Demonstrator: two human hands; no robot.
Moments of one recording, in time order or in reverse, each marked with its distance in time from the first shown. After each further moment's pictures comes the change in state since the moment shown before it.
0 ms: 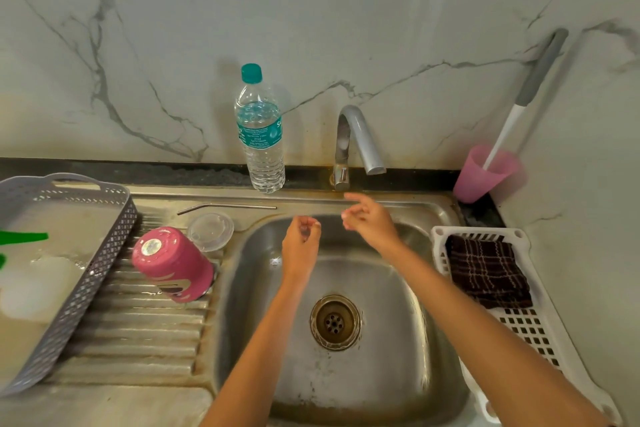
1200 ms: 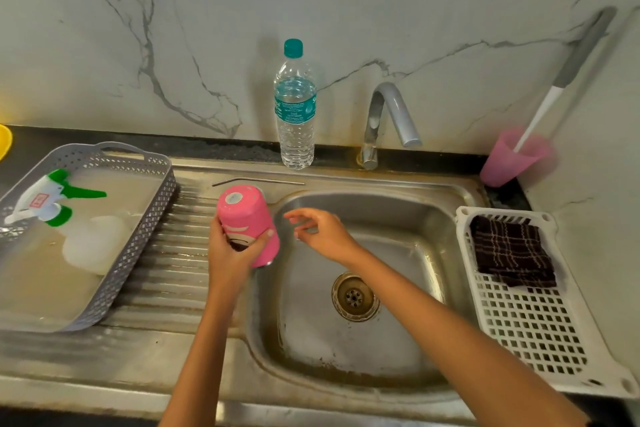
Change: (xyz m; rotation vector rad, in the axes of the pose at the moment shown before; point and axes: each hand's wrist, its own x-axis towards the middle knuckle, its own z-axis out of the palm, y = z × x) left_hand -0.052 -0.029 -0.159 -0.165 0.193 0.146; right_hand -0.058 -0.030 0.113 -0.114 -0.331 -0.233
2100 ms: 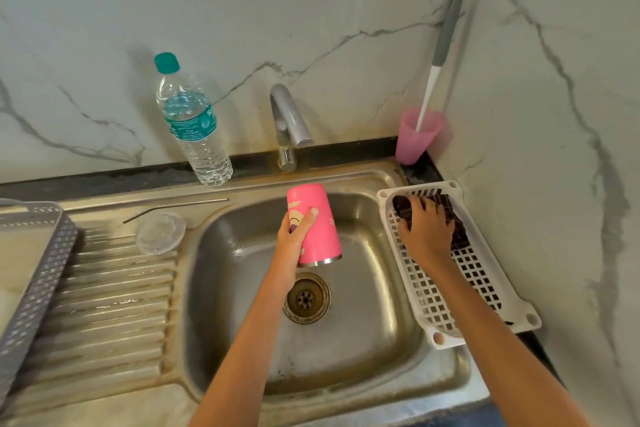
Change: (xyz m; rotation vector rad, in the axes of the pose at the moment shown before) left_hand -0.036 0.019 0.194 -0.287 -0.558 -0.455; right_hand -0.134 0.110 -0.189 -0.863 0.616 0.644
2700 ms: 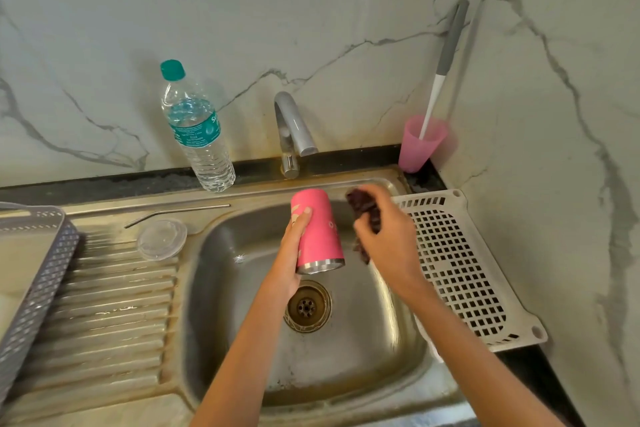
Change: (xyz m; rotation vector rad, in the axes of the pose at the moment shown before) left_hand 0.008 0.000 -0.005 -0.151 -0.109 -0.154; right_hand -0.060 -0.081 -0.067 0.772 0.084 -0.276
